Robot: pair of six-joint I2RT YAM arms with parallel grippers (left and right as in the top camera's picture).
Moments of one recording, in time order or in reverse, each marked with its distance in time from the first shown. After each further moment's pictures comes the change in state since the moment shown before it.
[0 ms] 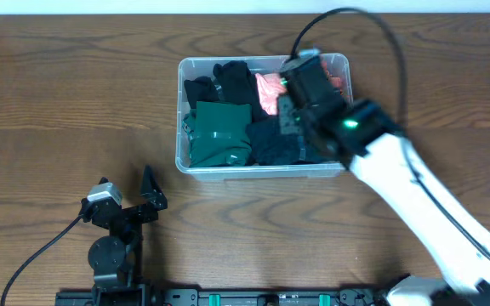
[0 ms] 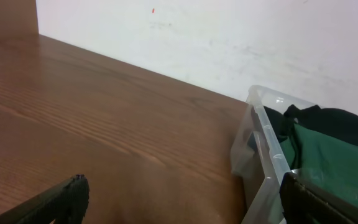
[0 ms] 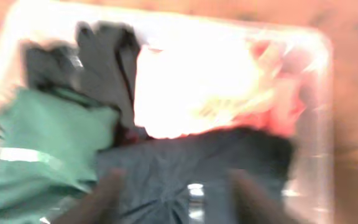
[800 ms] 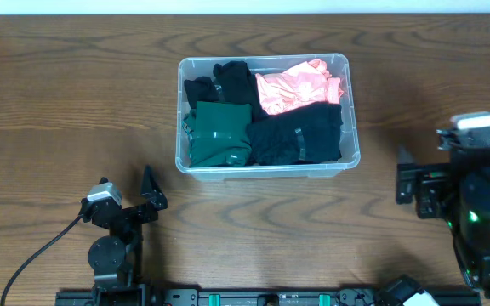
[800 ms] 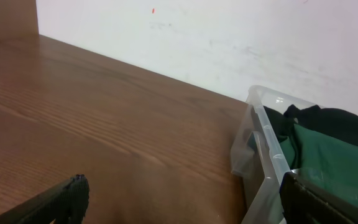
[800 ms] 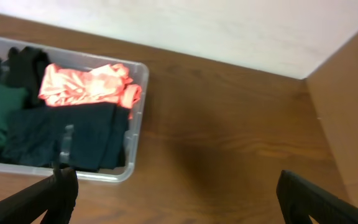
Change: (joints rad) left arm 0.000 0.000 0.000 0.000 0.000 0.000; right arm -0.014 -0.617 0.016 -0.408 0.324 -0.212
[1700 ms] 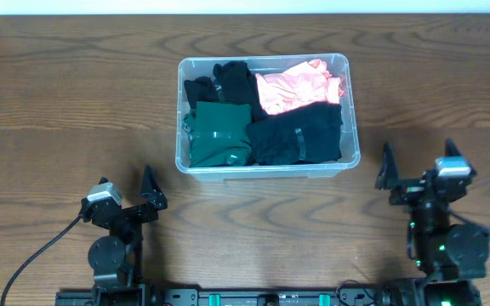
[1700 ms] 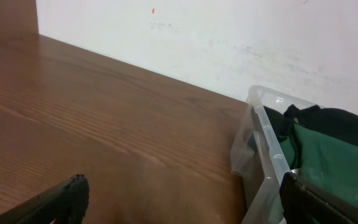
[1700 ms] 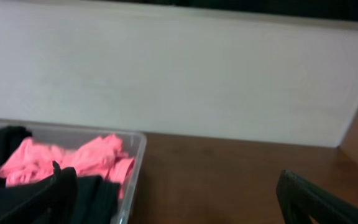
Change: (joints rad) left arm 0.000 0.000 0.000 0.000 0.000 0.000; right arm -0.518 -0.590 -1.223 1.282 -0.546 -0.196
